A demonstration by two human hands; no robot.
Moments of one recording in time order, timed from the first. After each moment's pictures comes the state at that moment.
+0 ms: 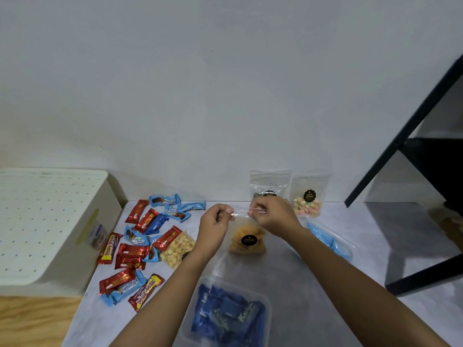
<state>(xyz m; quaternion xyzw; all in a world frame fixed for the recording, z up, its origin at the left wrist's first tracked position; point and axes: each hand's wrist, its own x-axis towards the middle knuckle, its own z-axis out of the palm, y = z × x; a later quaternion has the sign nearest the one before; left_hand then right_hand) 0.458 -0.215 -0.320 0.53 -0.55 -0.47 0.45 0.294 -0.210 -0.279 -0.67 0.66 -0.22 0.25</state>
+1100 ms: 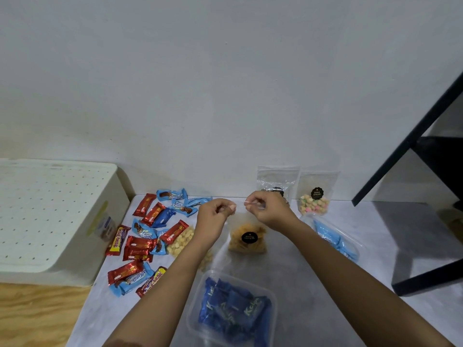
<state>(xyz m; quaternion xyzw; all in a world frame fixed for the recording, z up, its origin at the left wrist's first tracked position) 0.479 -0.220 -0.309 0.55 -0.56 -0.46 0.42 0.316 -0.217 -0.284 -0.65 0.63 -0.27 0.34</state>
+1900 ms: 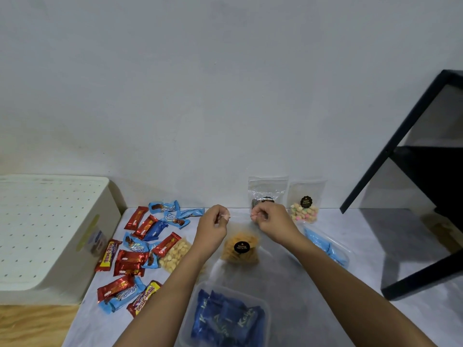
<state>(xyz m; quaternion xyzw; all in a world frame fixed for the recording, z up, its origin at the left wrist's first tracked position) 0.467 -0.221 -0.315 0.54 -0.65 -0.38 0.38 0.293 -0.208 -0.291 -0.64 0.65 -0.29 0.29</state>
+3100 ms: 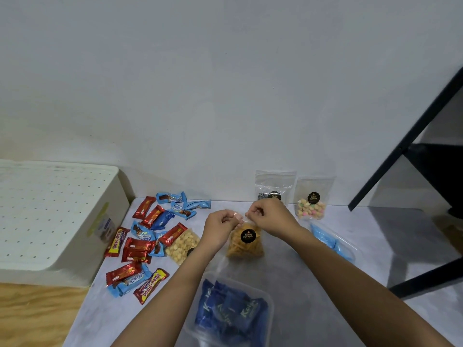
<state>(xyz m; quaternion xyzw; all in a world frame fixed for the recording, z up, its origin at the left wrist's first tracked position) 0.464 -0.208 -0.316 0.55 -0.52 -0.53 0.37 0.308 -0.212 -0.289 -0.68 0.64 -0.21 0.28</state>
